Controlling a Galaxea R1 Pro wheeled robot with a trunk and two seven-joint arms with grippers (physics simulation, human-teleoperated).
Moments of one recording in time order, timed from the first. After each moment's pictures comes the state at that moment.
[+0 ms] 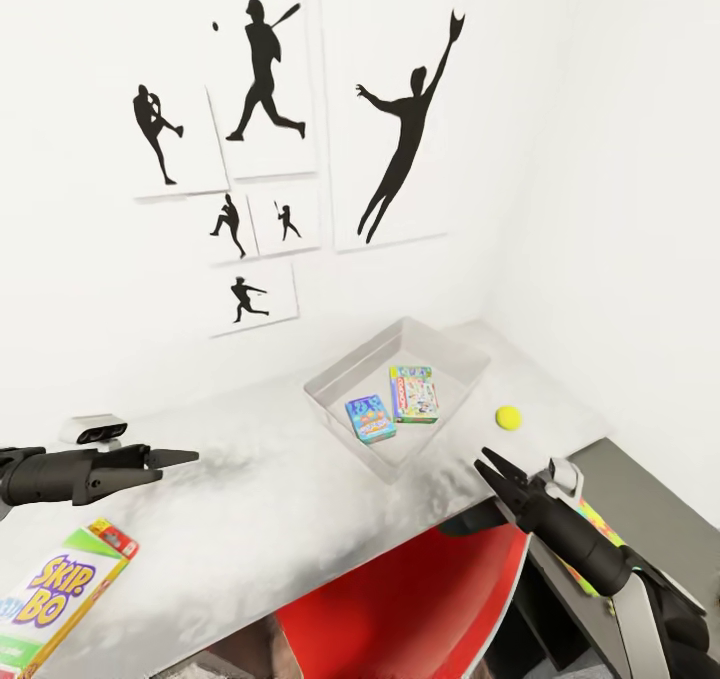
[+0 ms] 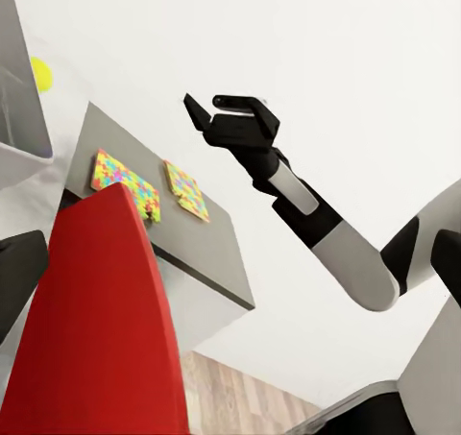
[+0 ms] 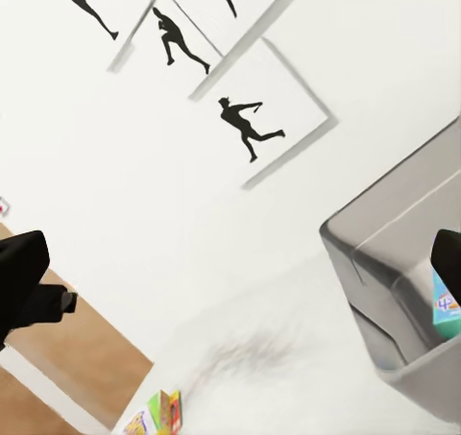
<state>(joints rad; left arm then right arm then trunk) -0.51 0.68 -0.09 -1.28 0.66 0.78 -1.57 -0.18 0.03 -0.41 -1.55 -0.47 0.50 1.15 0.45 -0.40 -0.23</state>
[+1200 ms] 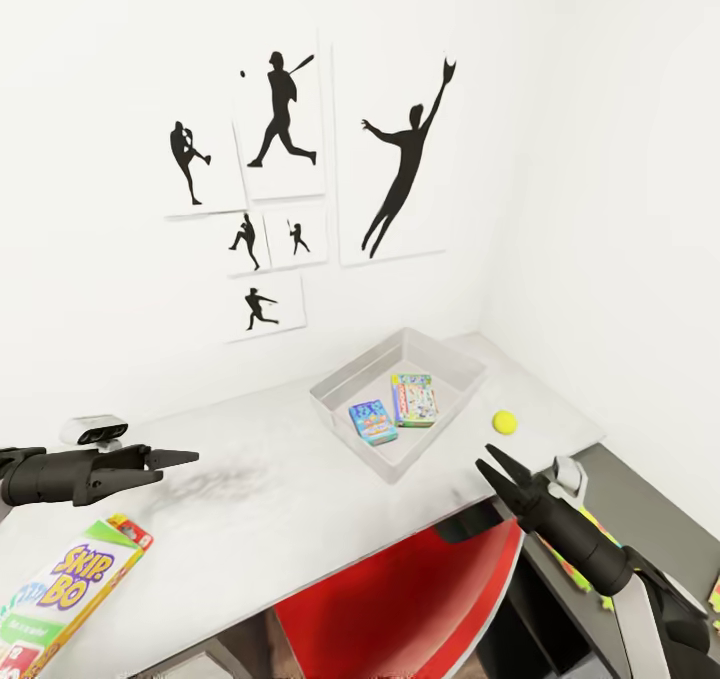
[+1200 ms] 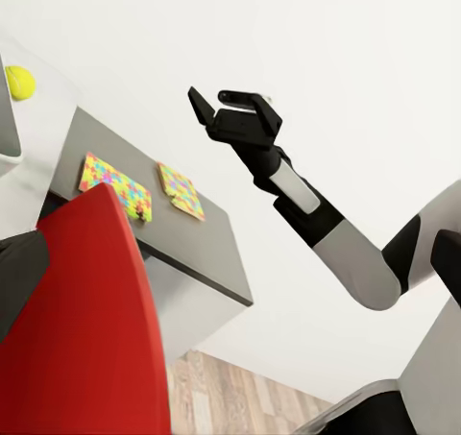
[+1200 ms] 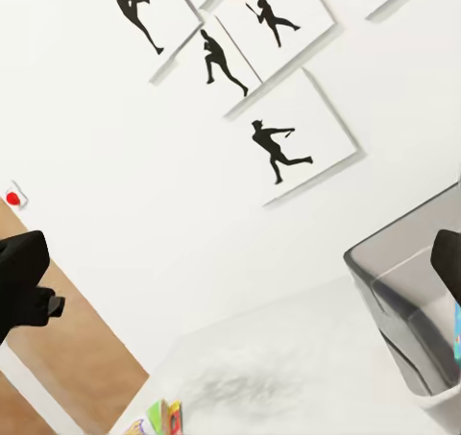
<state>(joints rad) -0.50 0.67 -0.10 -1.28 0.66 0.78 -1.57 -0.18 0.03 -0.41 -1.55 -0.46 0.44 1.15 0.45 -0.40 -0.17</state>
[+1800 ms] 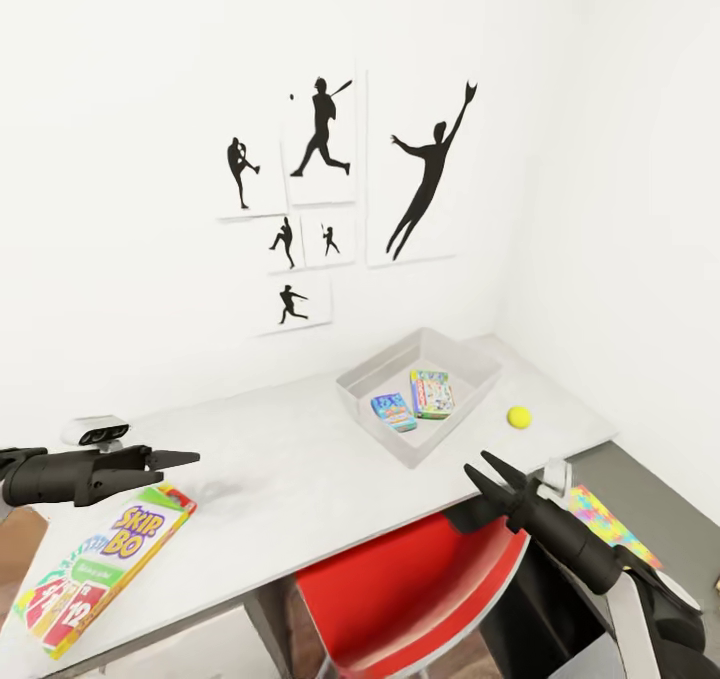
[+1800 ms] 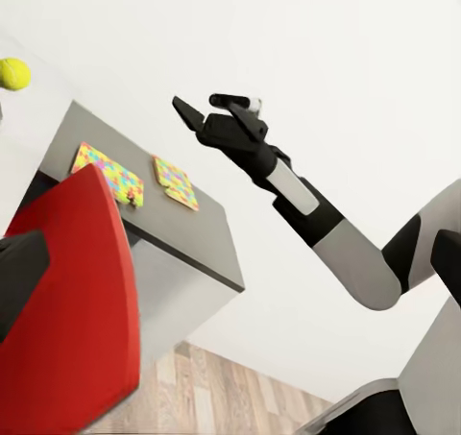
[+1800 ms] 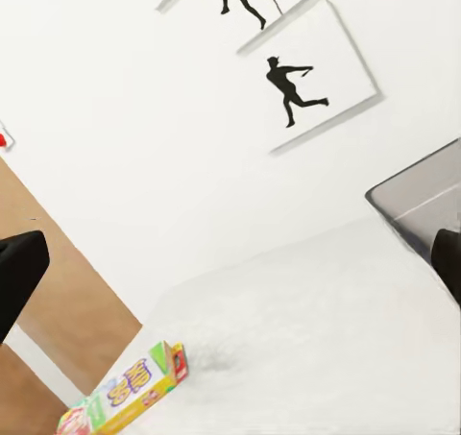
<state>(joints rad) -0.50 0.67 -0.10 -1.28 0.66 0.78 -1.57 -0.18 0.04 -0.40 -1.55 -0.35 0.44 1.10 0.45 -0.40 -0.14</state>
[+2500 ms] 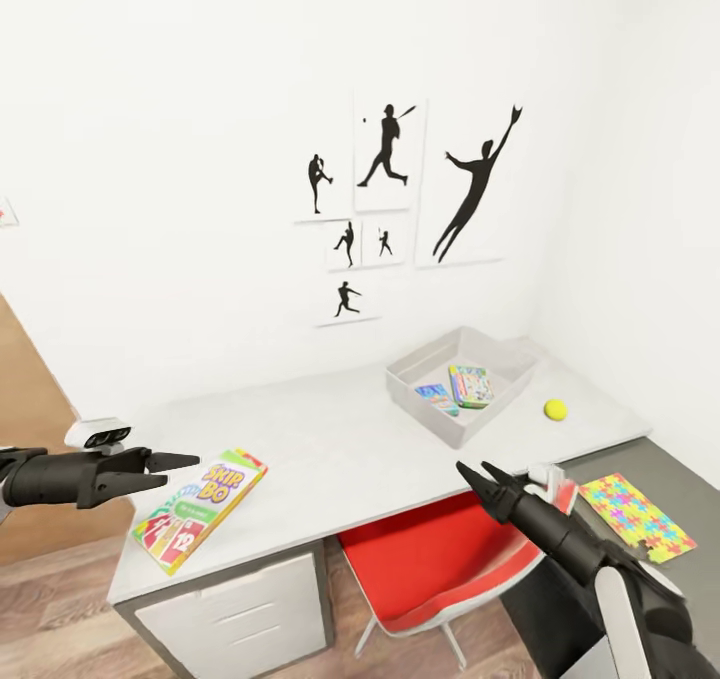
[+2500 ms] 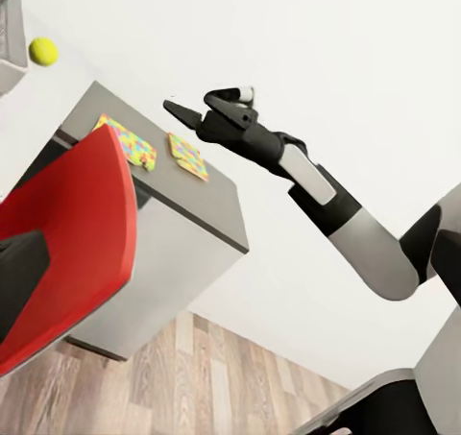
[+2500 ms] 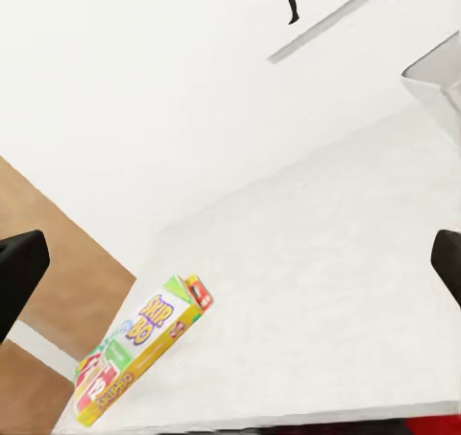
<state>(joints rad) -0.50 0.67 -0.09 -1.28 0.61 0.78 -1.57 -0.18 0.04 -0.35 -1.56 -0.33 0.54 0.85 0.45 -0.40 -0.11</state>
